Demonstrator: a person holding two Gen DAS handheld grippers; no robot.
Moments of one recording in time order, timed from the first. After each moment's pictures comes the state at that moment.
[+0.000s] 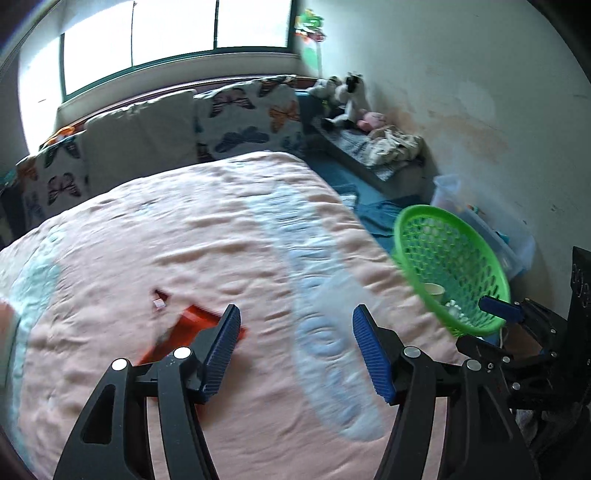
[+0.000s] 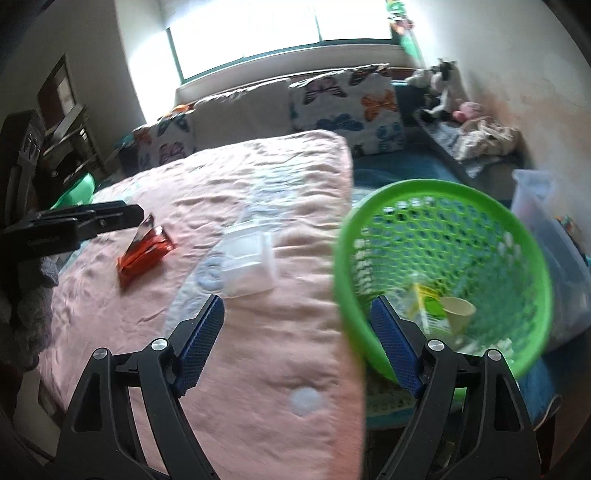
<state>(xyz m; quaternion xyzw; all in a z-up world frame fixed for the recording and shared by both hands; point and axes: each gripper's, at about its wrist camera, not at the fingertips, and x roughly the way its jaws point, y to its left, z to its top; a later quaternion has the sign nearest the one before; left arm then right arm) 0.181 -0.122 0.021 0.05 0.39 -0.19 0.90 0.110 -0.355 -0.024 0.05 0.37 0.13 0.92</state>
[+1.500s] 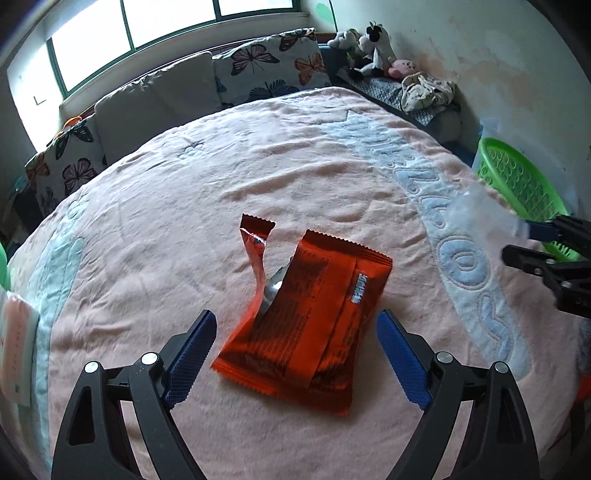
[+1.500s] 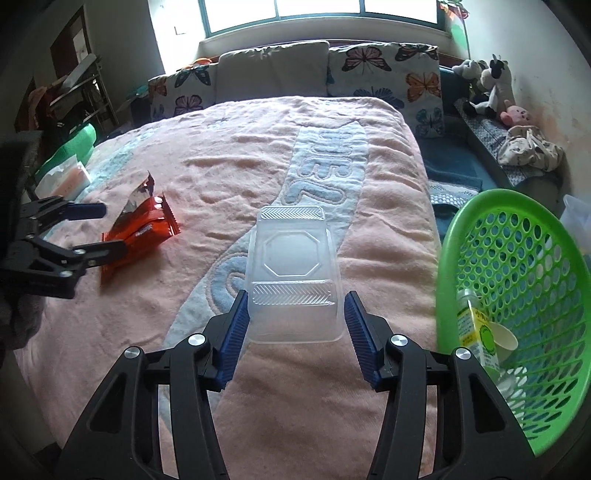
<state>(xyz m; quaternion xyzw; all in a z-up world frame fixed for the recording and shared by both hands) 0.228 -0.053 -0.056 0.14 0.45 -0.16 0.87 0.173 -0.296 -0.060 -0.01 0.42 0.15 0.89</state>
